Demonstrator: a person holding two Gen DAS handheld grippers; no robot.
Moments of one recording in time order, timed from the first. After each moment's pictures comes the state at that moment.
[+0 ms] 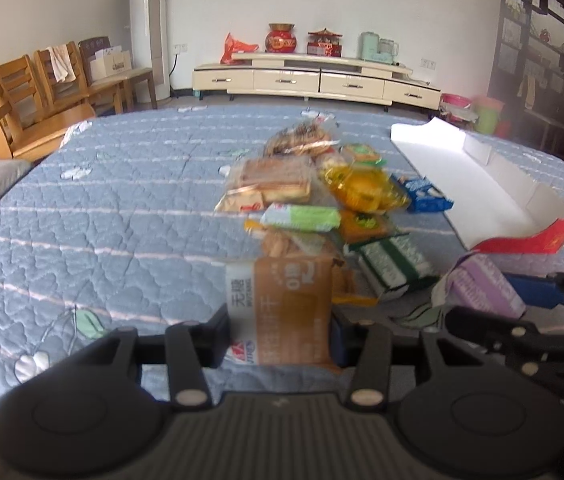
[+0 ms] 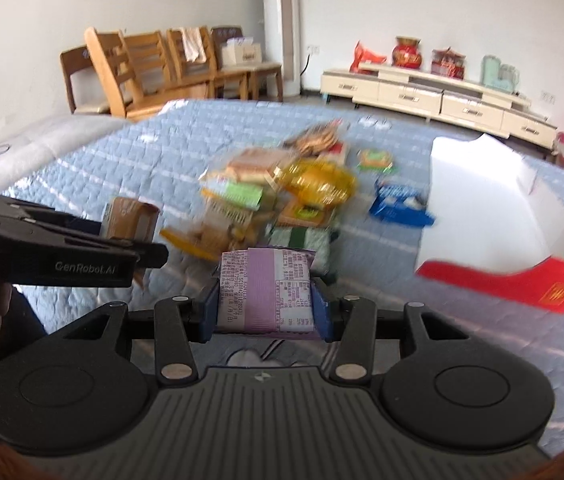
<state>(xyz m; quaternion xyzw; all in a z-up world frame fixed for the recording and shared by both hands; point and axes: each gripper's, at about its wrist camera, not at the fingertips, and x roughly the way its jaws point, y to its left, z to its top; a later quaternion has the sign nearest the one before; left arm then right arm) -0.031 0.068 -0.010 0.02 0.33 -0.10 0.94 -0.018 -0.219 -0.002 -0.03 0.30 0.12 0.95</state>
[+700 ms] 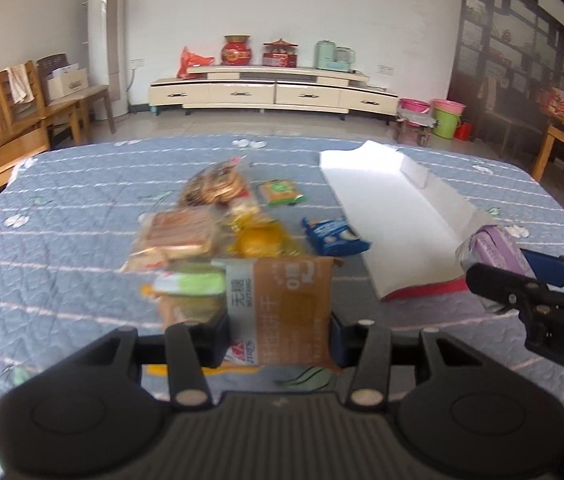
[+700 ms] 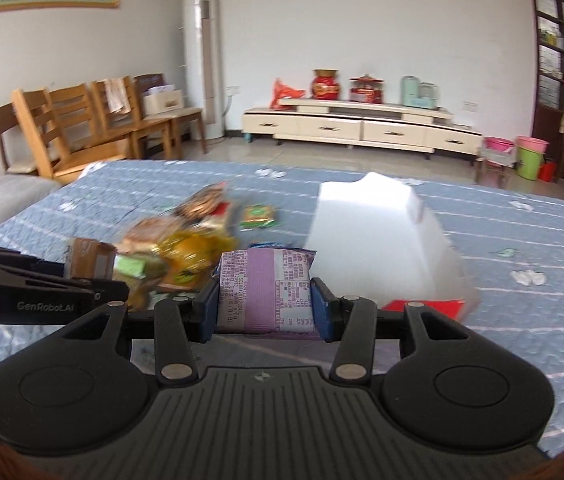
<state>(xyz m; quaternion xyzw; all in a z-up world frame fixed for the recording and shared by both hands) -0.015 -0.002 0.026 0.03 0.32 -0.16 0.93 -0.036 -0.298 0.043 0.01 0.24 0.00 0.97</state>
